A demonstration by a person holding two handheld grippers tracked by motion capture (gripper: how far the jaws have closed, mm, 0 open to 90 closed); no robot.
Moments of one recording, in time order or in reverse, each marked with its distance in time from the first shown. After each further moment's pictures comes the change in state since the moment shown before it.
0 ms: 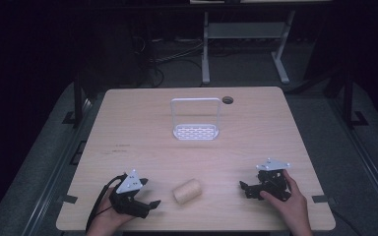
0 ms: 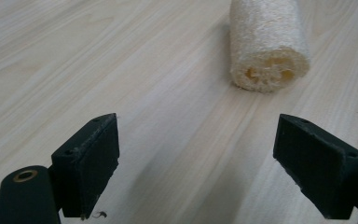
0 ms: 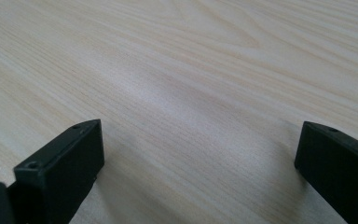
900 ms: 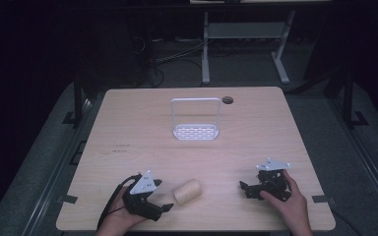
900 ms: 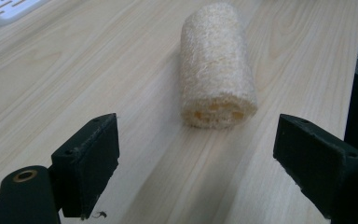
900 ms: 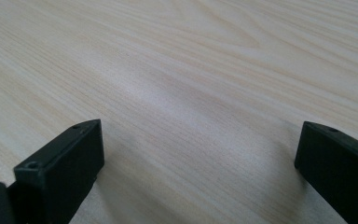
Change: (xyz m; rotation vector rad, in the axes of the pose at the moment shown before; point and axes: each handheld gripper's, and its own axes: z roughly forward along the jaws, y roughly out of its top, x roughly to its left) left arm -0.021 0.026 0.017 -0.016 -0.076 0.046; right arm 0.000 0.000 0.000 0.000 0.000 0.001
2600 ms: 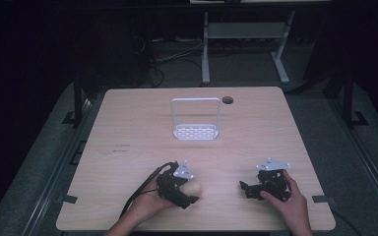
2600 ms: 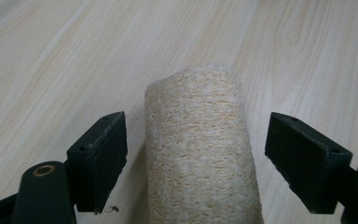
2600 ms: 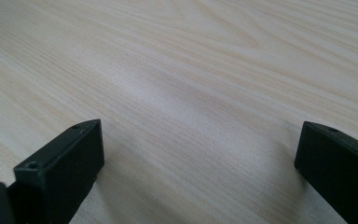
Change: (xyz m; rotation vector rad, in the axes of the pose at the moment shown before) left arm -0.004 0.060 0.070 0.211 -0.084 0.070; right arm 0.000 0.000 0.000 0.001 0.000 -0.002
